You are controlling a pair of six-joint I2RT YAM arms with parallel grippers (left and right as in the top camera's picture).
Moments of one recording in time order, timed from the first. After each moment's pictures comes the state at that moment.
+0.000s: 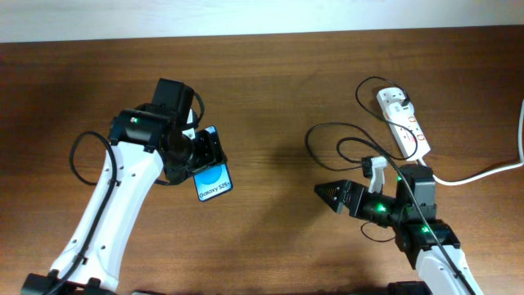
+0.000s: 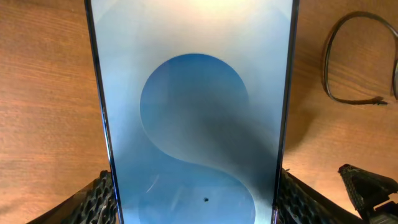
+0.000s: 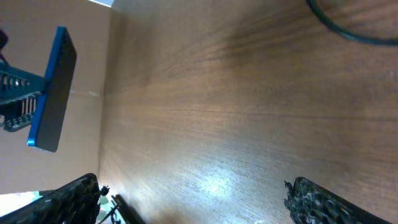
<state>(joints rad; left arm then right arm) -0.24 1.53 1.41 -1.23 0.23 -0.56 0.01 0.99 0.40 -0.20 -0.84 0.52</state>
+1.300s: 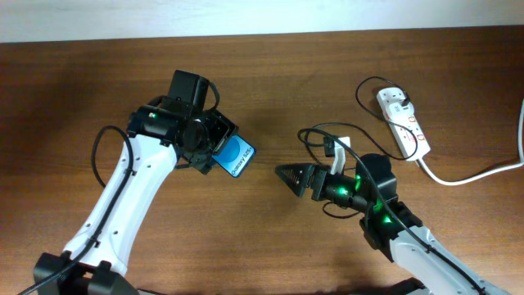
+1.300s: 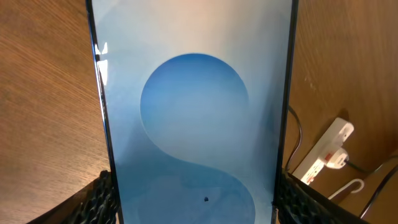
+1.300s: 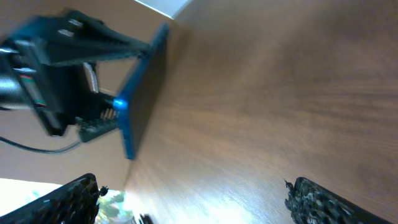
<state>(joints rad) -0.30 1.59 1.41 -1.01 0.24 -1.17 0.36 1.19 0.43 0.40 -0.66 0.86</state>
